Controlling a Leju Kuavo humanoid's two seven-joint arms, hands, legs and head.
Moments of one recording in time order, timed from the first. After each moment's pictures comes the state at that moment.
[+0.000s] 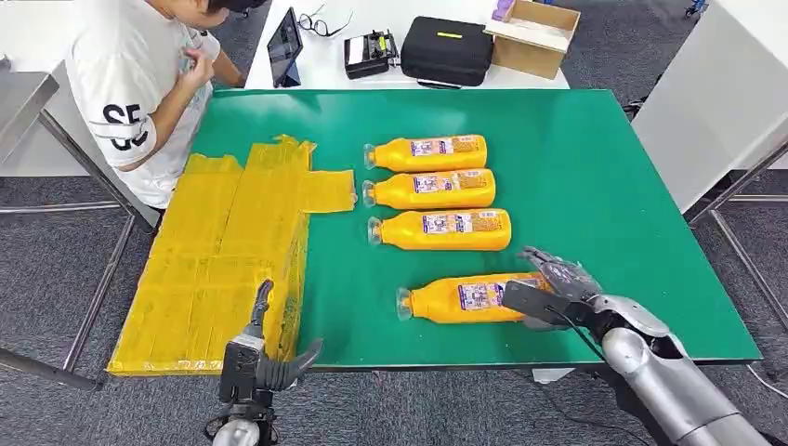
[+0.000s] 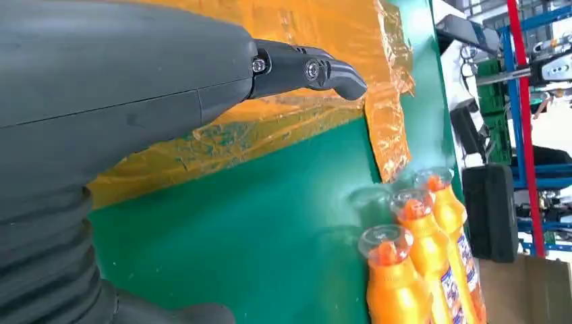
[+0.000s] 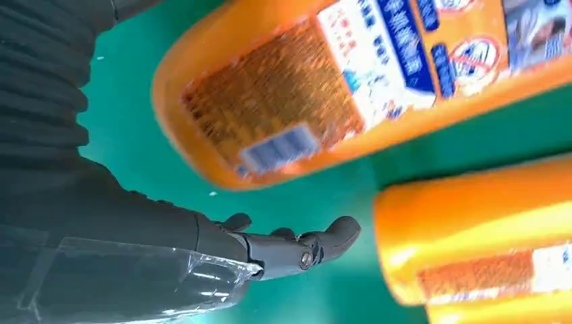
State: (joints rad) left arm -0.06 -0.31 -0.07 -1.00 -0.28 0.18 -0.61; right arm -0.22 -0.58 0.52 -1.35 0.57 0.32 0.00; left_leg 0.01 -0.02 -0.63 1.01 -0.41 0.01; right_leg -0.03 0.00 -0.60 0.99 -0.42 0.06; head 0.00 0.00
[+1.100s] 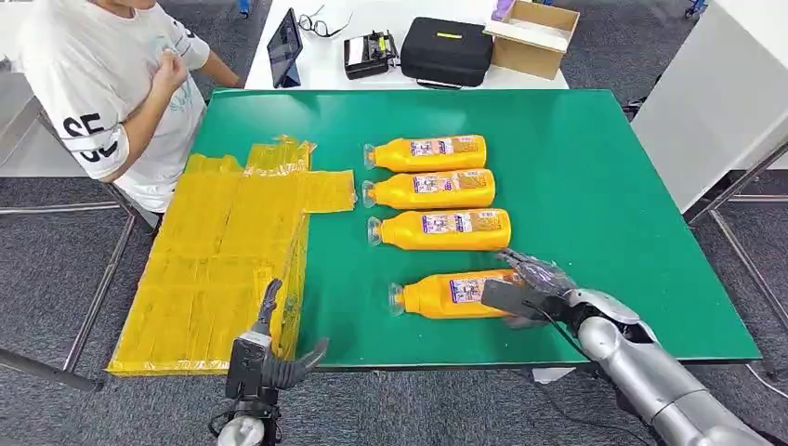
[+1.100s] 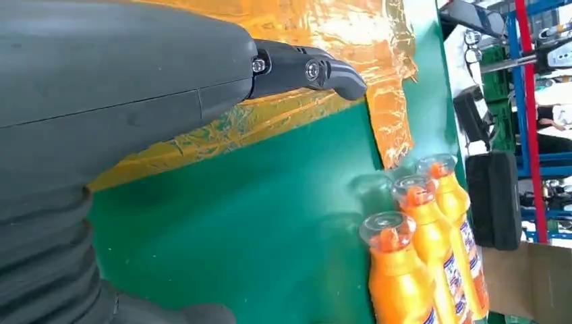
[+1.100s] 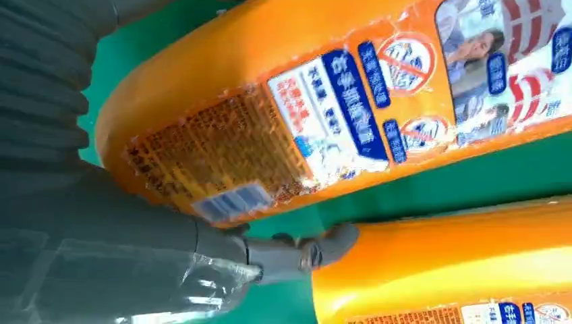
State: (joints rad) left arm -0.08 -0.31 -0.08 -0.96 -0.26 0.18 -0.61; right arm -0.33 -0.55 0.65 -1.23 0.50 0.35 -0.03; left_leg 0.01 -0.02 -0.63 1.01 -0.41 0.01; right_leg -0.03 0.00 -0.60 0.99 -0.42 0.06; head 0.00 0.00
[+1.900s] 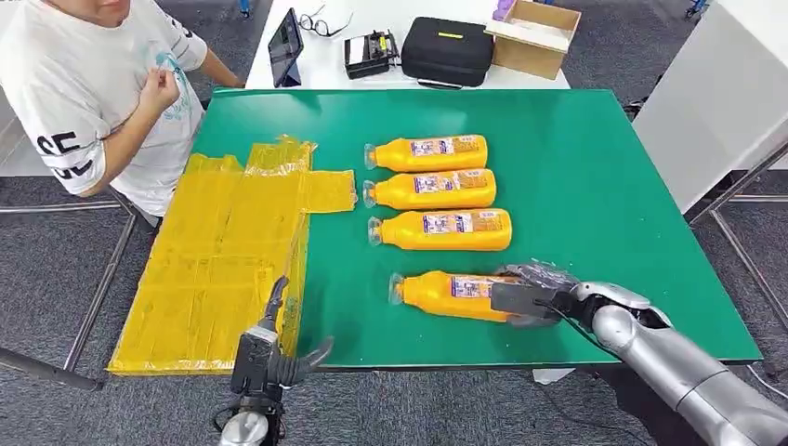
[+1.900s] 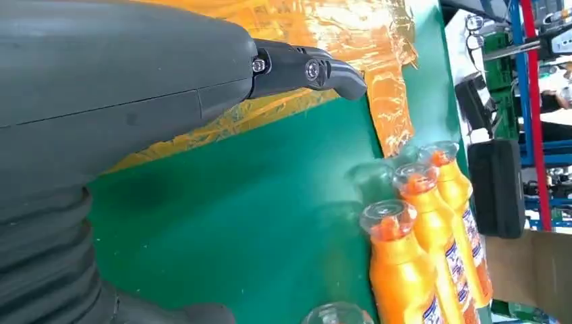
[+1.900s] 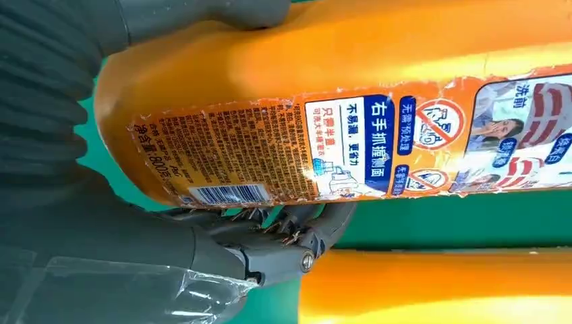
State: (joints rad) left arm -0.11 -0.30 -0.11 -0.93 -0.26 0.17 -0.60; right arm -0.42 -0.69 0.84 -1.25 0.34 0.42 -0.06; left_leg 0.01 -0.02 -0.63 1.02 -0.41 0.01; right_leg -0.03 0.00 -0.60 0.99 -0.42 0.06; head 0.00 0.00
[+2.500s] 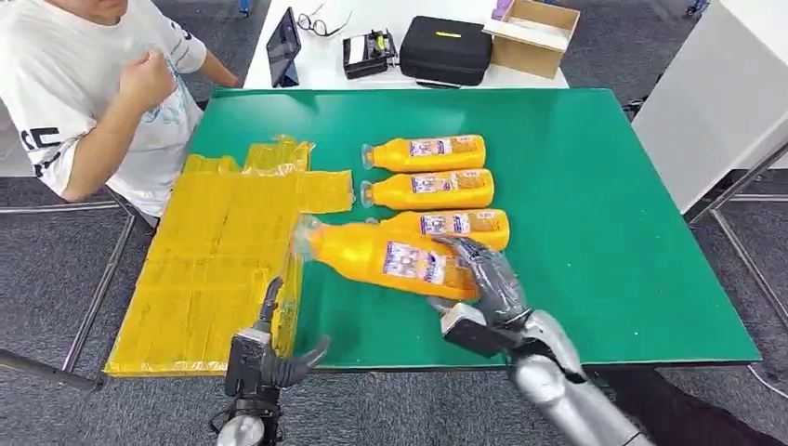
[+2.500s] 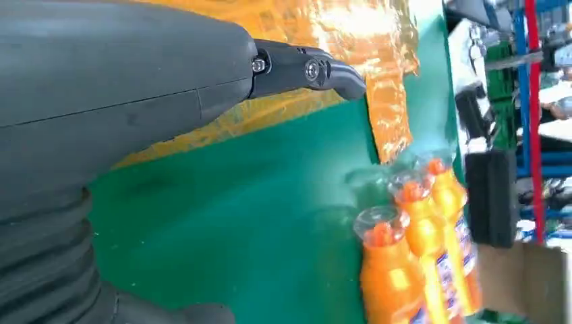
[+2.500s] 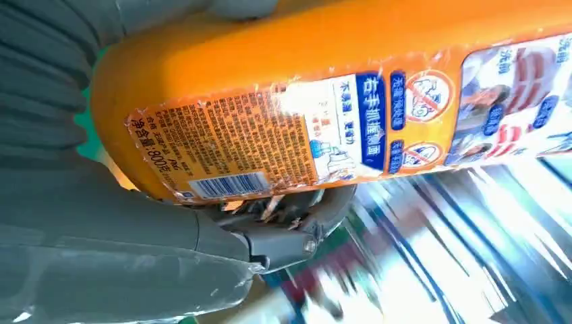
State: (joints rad) left arm -0.06 -0.30 -0.10 -1.01 -0.21 0.15 -0.58; right arm -0.13 -0.25 0.55 -1.53 0.56 -0.26 -0.39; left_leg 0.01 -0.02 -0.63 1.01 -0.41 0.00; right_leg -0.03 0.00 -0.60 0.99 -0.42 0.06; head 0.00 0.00
